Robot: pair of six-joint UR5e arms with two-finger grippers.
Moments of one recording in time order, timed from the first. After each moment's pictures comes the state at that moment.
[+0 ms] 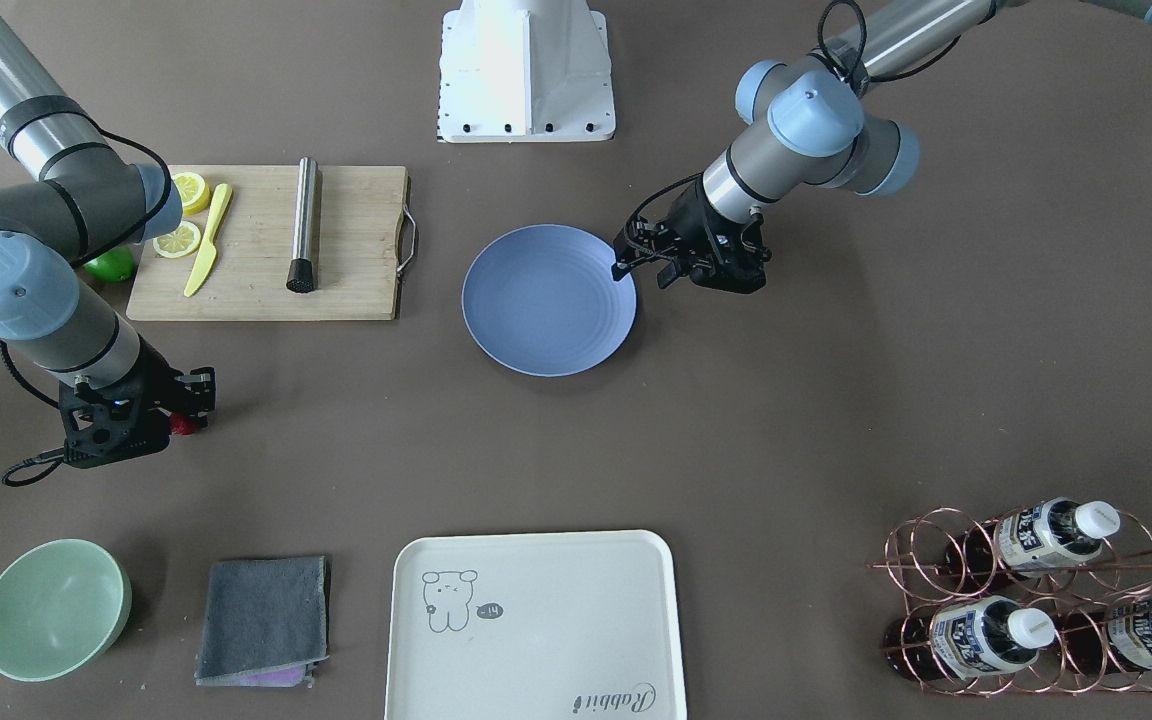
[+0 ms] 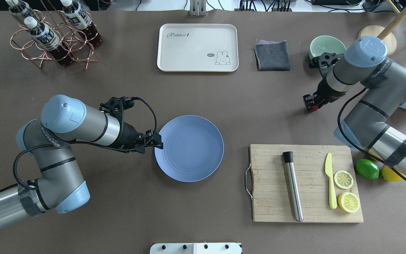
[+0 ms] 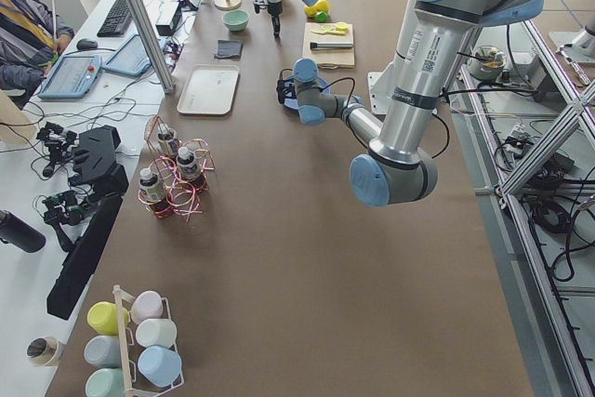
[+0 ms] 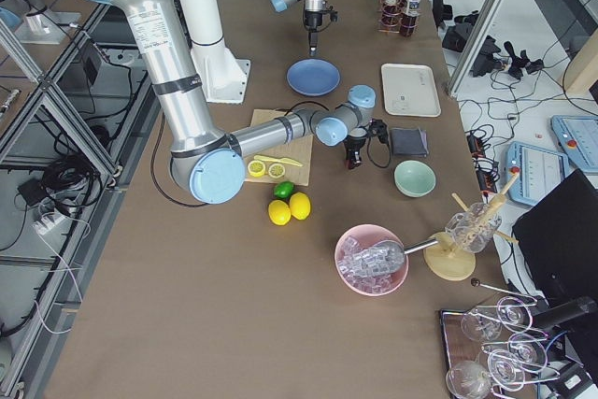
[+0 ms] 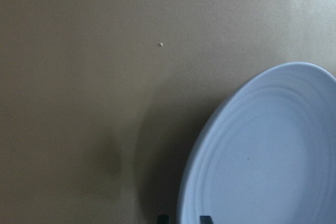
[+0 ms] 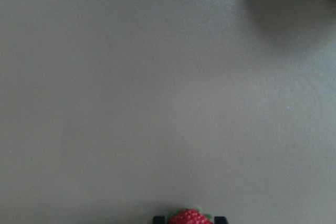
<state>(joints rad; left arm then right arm) -0.55 -1.97 -1.64 -2.32 -2.06 -1.46 0.87 -1.22 1.48 -1.26 2.11 0.65</state>
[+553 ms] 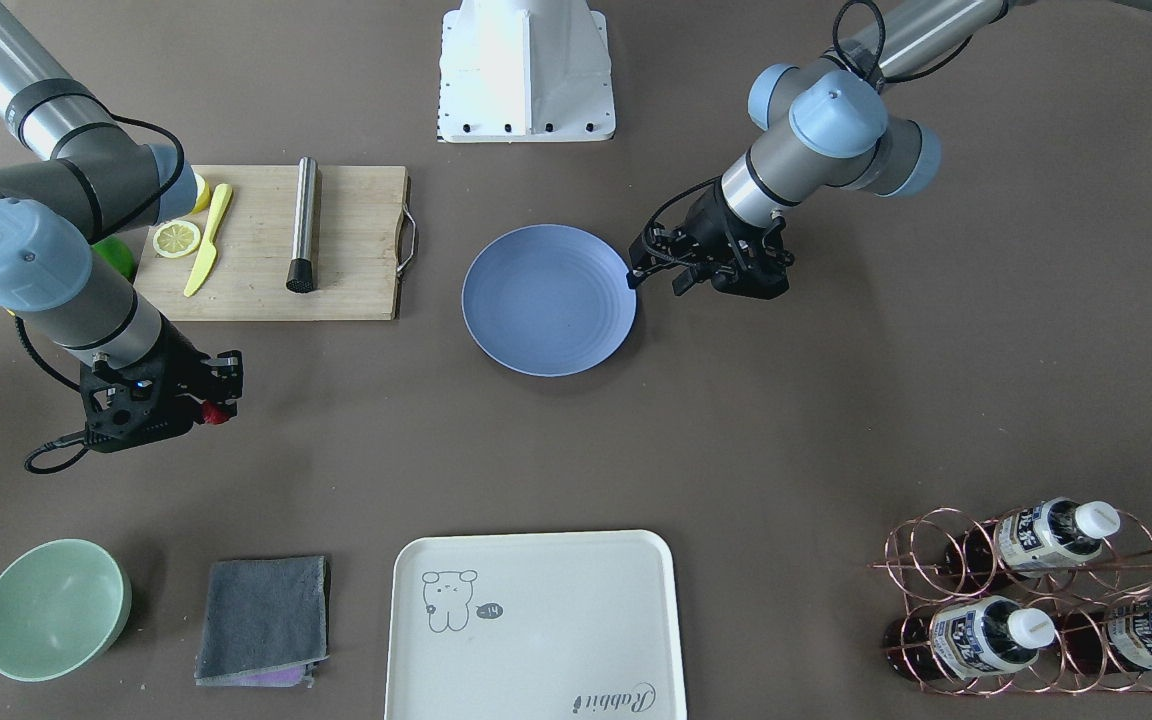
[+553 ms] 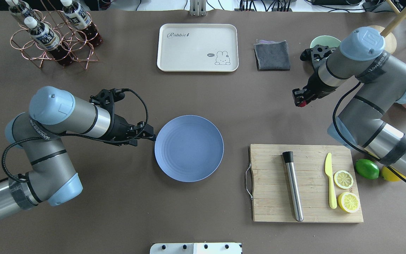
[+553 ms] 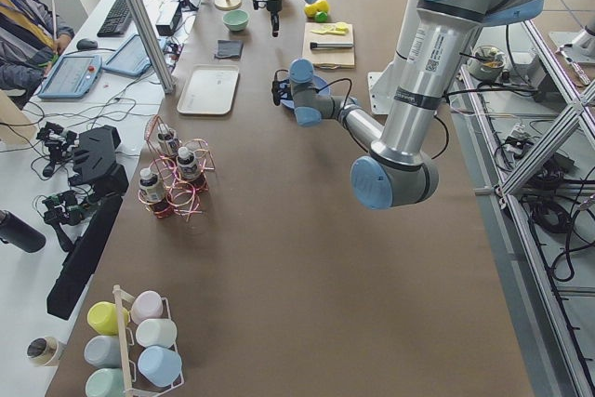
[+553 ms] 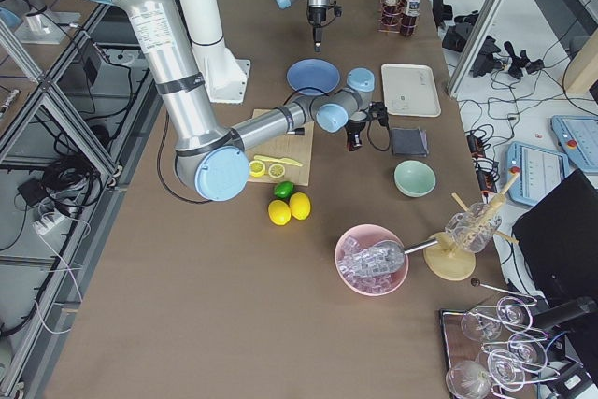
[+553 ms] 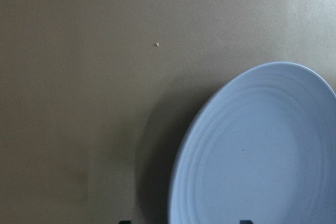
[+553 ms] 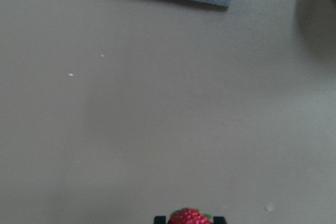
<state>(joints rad) -0.62 -1.93 -1.65 -2.32 -2.09 -1.46 0.86 -1.18 1.56 -1.27 2.14 0.76</state>
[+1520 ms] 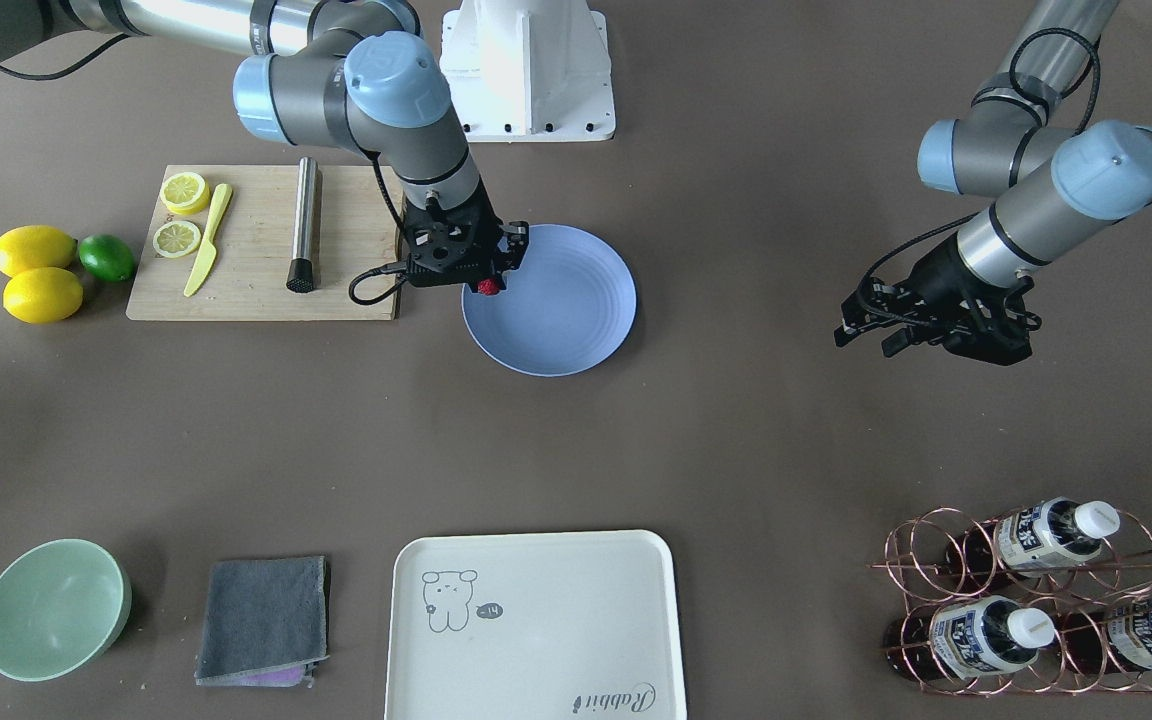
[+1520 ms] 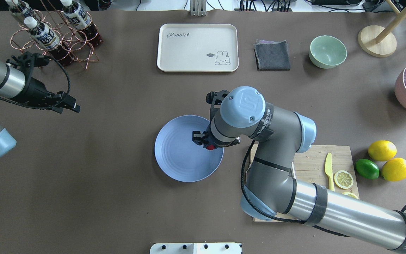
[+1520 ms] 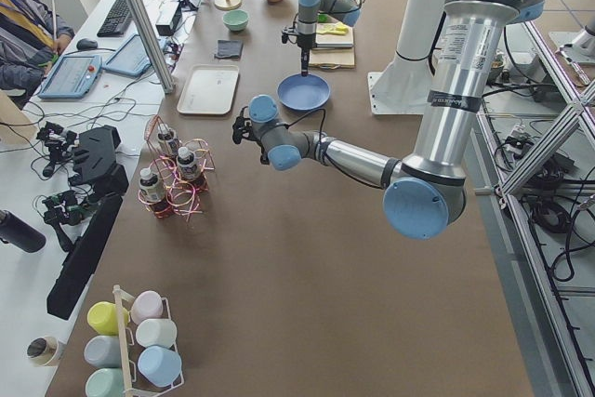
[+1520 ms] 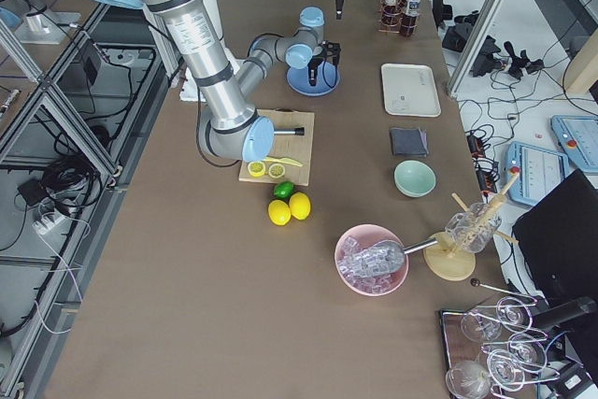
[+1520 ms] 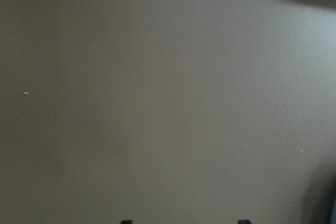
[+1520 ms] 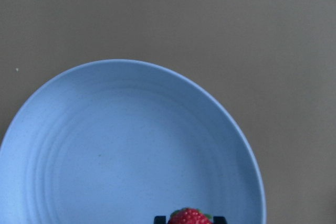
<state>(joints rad) -0.95 -1.76 -1.58 -2.28 -2.32 -0.95 0.45 -0.90 1.64 -1.41 1.88 1.32</state>
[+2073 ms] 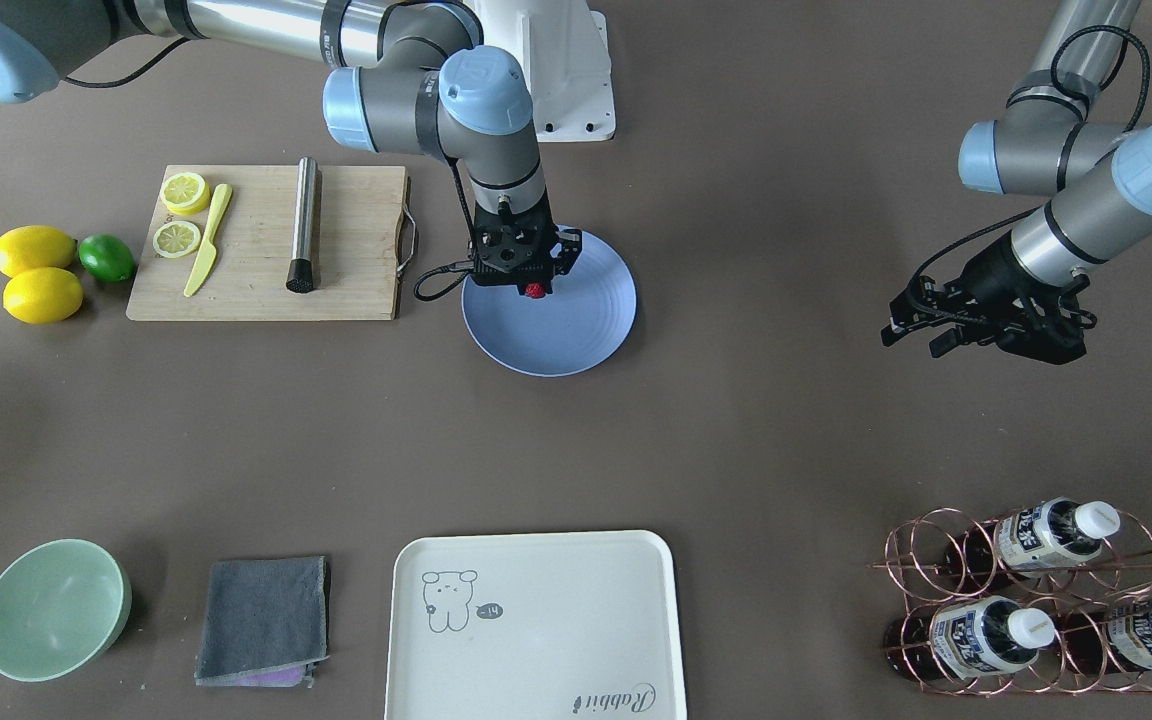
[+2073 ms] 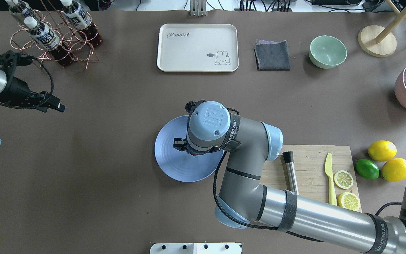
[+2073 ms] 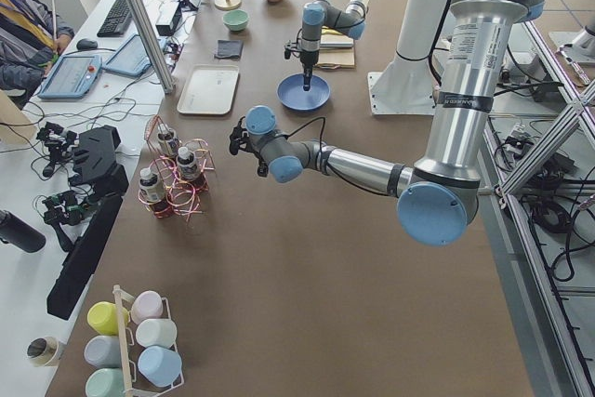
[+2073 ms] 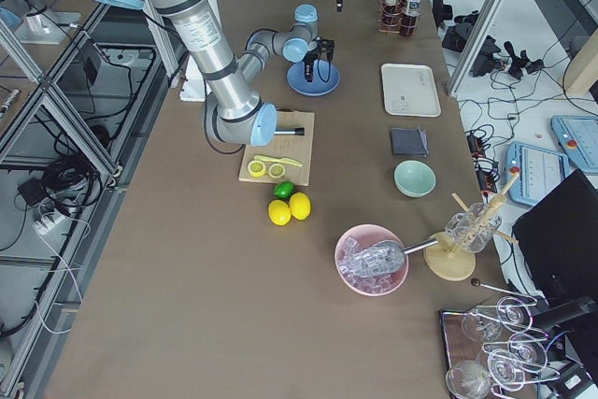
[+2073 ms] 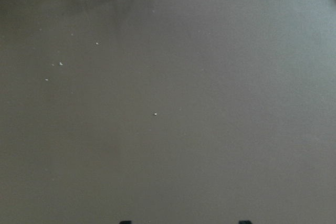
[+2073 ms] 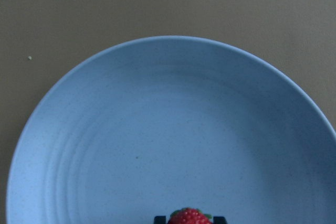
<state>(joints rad) -0.98 -1.72 -1.58 -2.29 -2.33 -0.89 0.41 -0.80 1.52 -1.40 1.81 1.36</state>
